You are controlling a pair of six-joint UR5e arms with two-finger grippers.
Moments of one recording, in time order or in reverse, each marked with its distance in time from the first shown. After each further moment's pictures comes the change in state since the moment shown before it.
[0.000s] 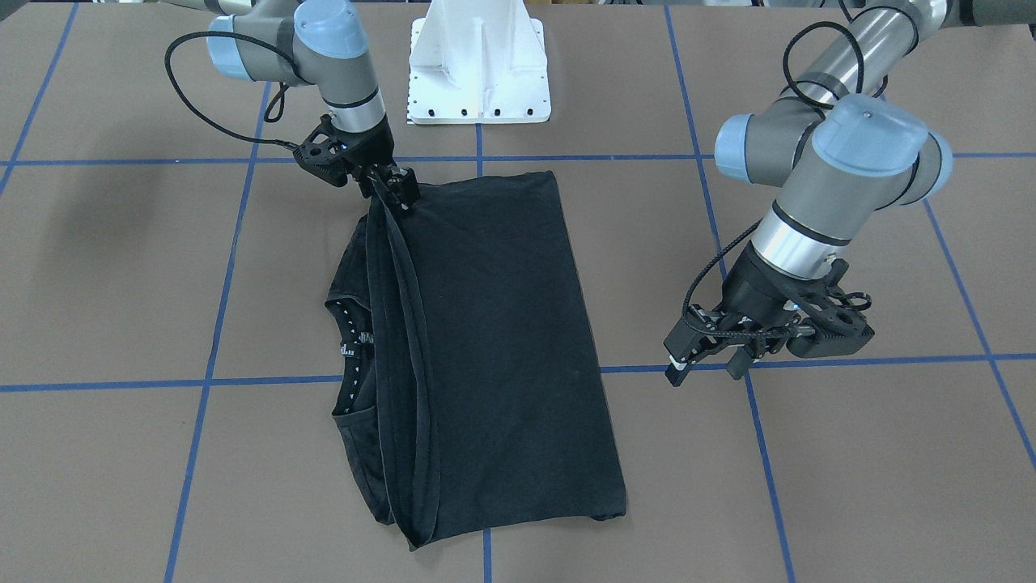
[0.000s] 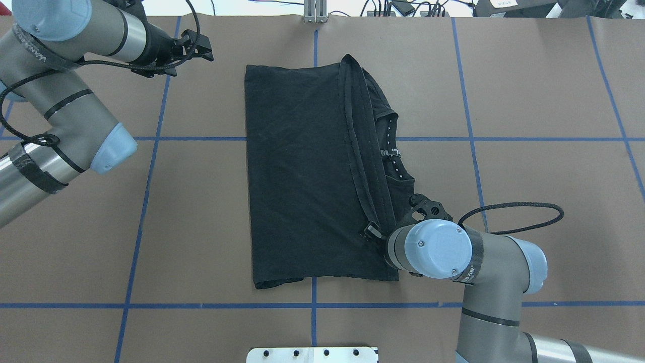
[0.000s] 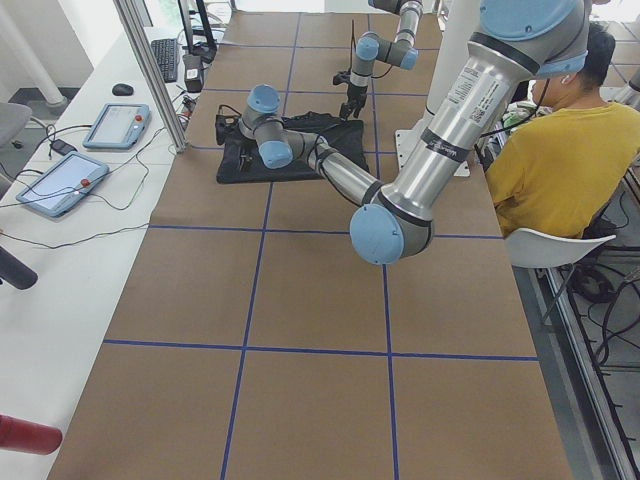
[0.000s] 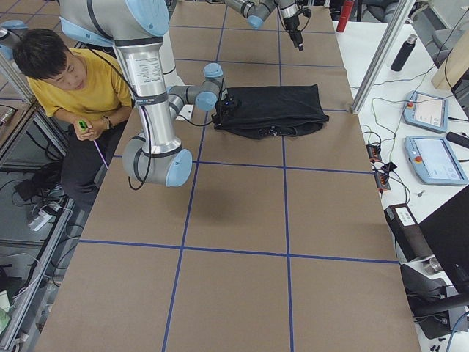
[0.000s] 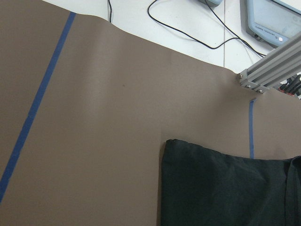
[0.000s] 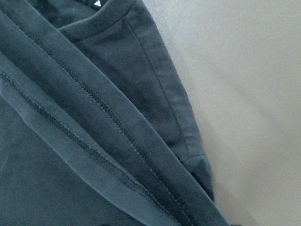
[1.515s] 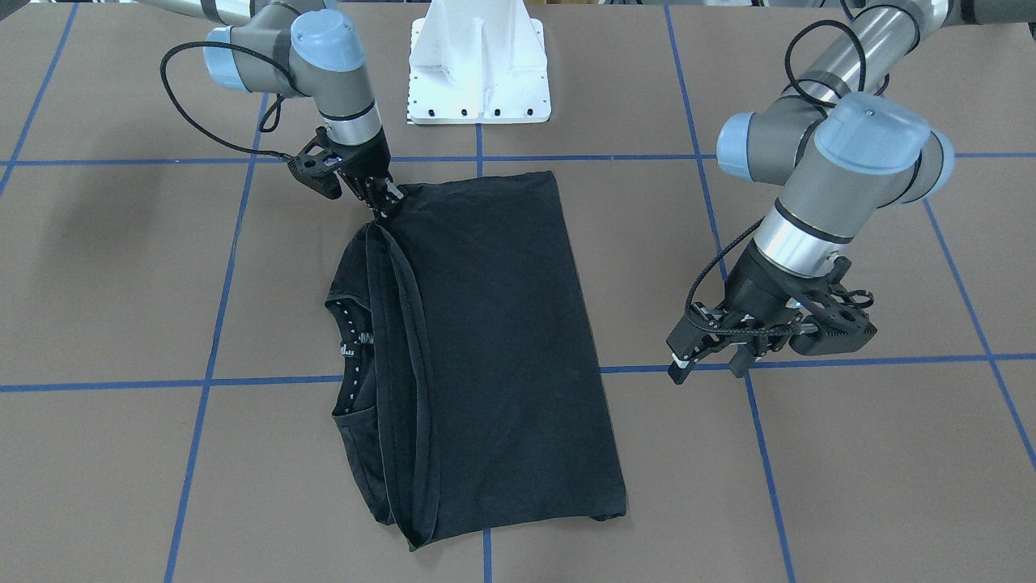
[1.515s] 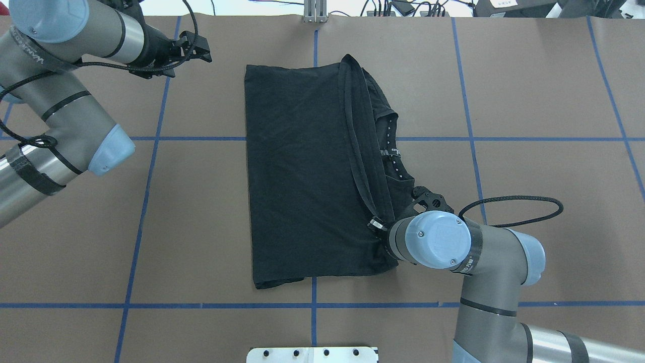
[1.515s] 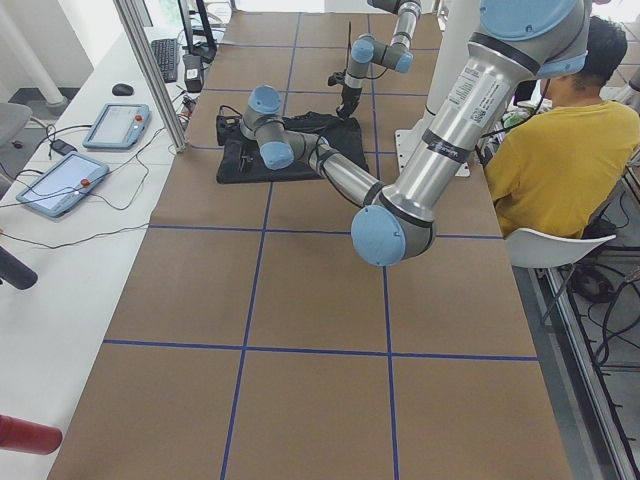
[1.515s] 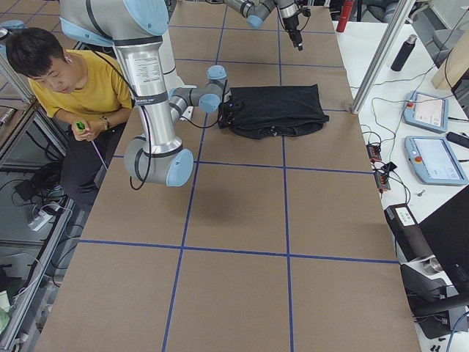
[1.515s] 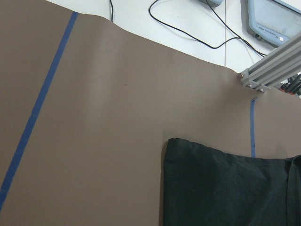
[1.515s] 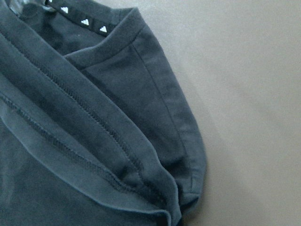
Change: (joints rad) left arm 0.000 0.009 -0.007 0.000 0.000 0.000; right arm 0.030 0.007 -0.021 0.013 0.003 -0.006
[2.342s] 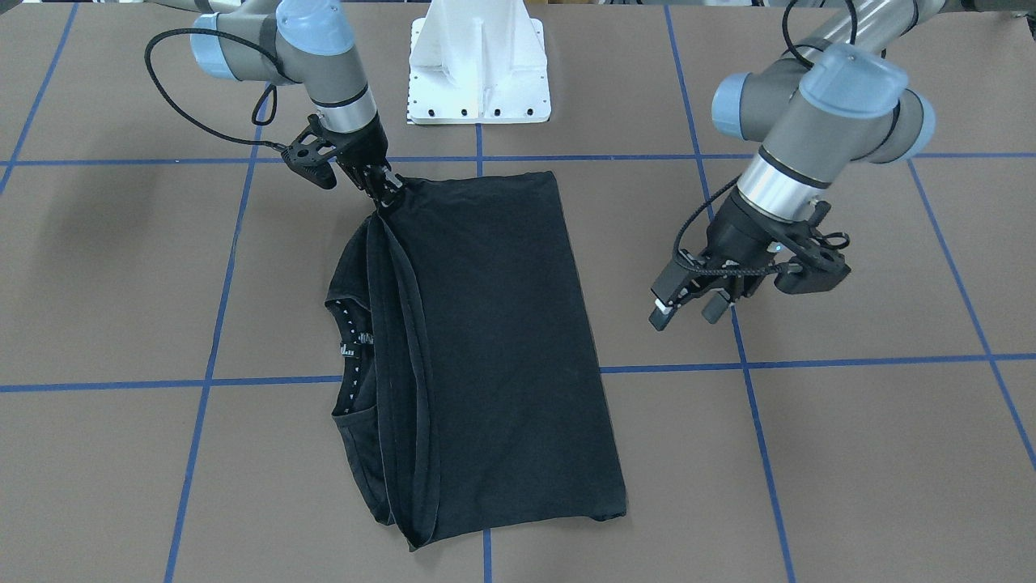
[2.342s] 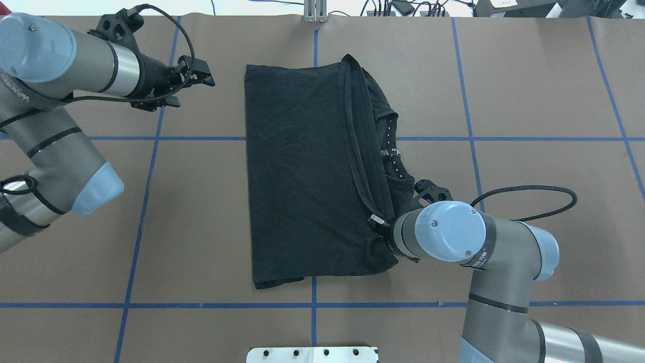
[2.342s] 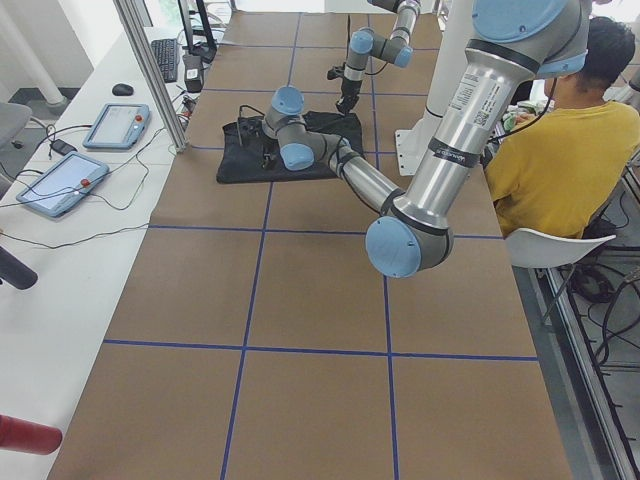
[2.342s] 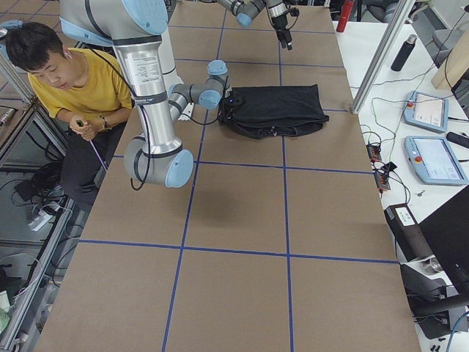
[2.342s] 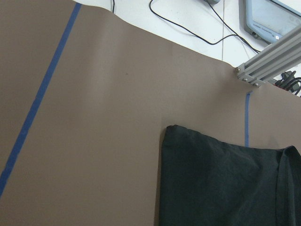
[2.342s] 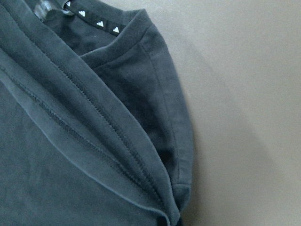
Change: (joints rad) left arm 0.127 0.128 -0.216 -0.001 0.055 -0.271; right arm 0.015 -0.013 0.062 -0.007 0.051 0.006
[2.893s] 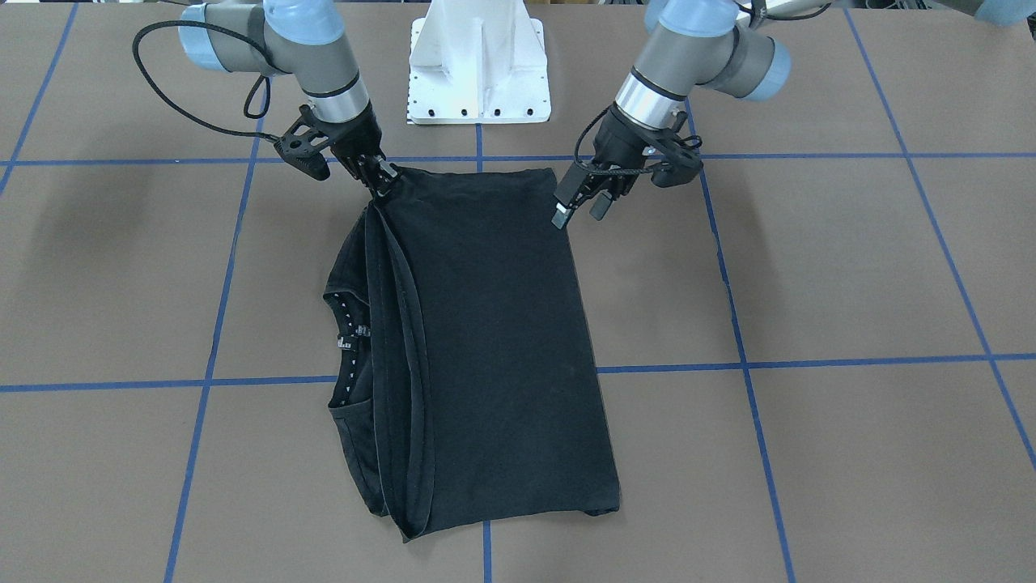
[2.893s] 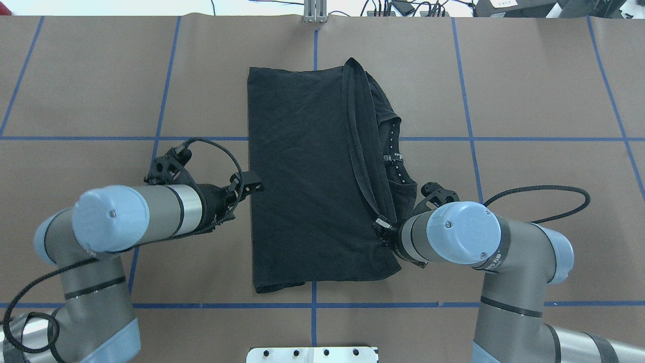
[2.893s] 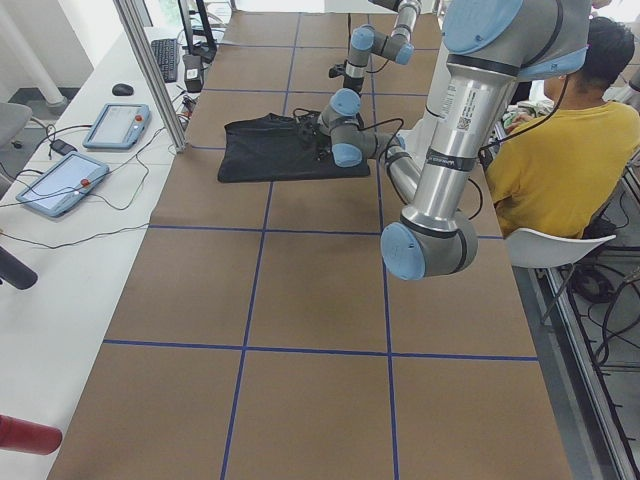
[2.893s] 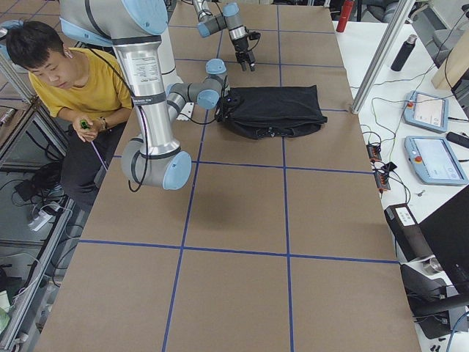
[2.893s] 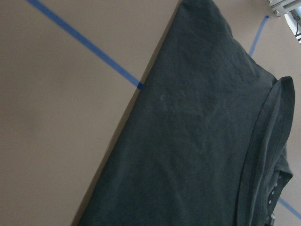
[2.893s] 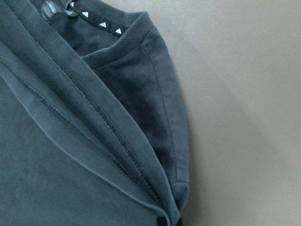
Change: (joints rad) left arm 0.419 0.116 -0.154 0.008 0.332 -0.410; right arm 0.000 -0.033 0.045 0.000 0.027 0.001
